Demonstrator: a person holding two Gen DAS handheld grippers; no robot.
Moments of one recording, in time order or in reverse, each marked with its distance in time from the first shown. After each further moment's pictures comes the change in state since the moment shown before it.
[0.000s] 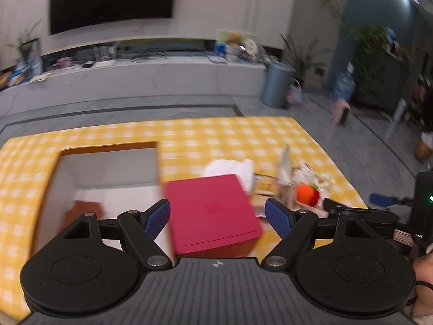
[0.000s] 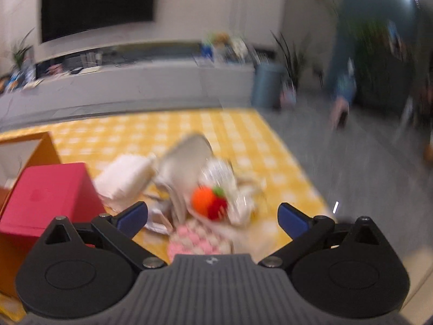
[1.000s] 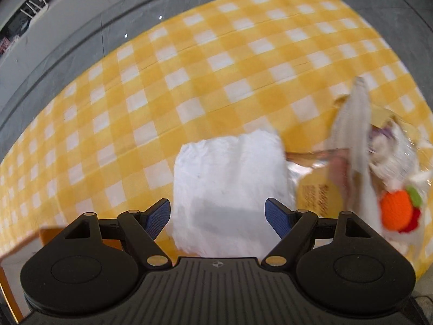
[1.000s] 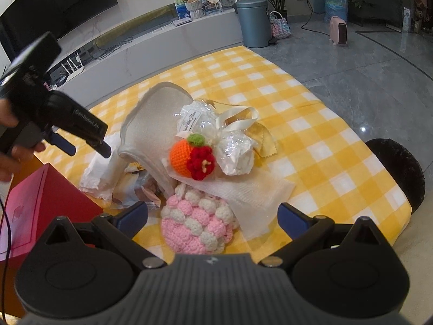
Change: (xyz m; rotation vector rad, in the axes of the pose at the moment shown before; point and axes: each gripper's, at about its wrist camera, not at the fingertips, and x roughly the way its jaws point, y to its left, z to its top) left arm 0.300 -0.043 0.083 0.295 0.651 0.114; right arm 0.055 -0.036 -0.024 0.242 0.178 0.100
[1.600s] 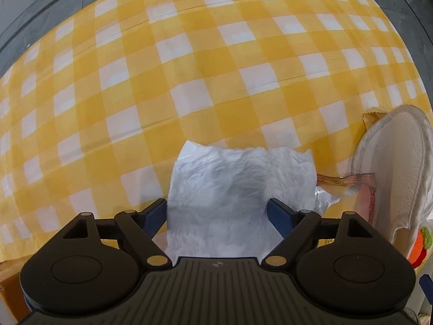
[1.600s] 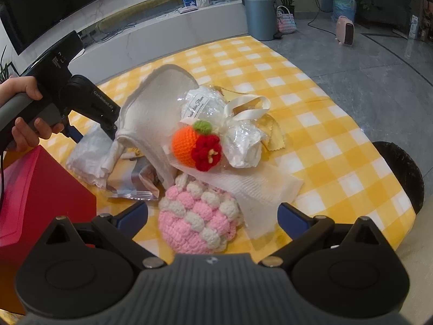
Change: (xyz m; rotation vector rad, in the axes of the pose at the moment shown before) left arm 0.065 0.037 0.027 -0.091 0.150 -0.172; right arm 0.015 0.012 0.000 -0.064 0.045 -0.024
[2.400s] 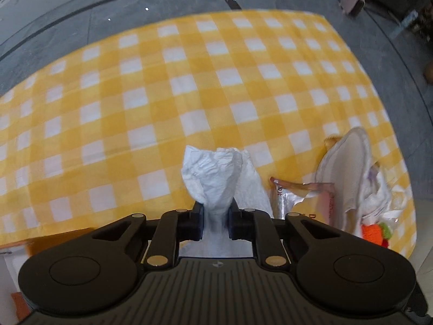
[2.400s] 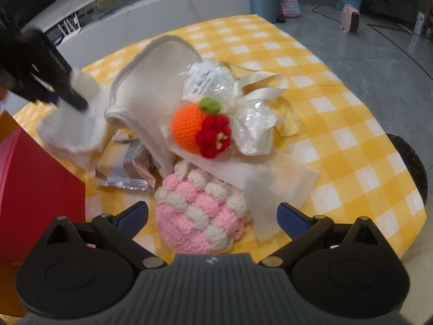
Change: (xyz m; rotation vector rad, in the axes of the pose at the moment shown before) left arm -0.064 0.020 -0.036 -0.056 -0.202 -0.087; right arm 0.034 0.014 0.002 -0.043 0.101 -0.031
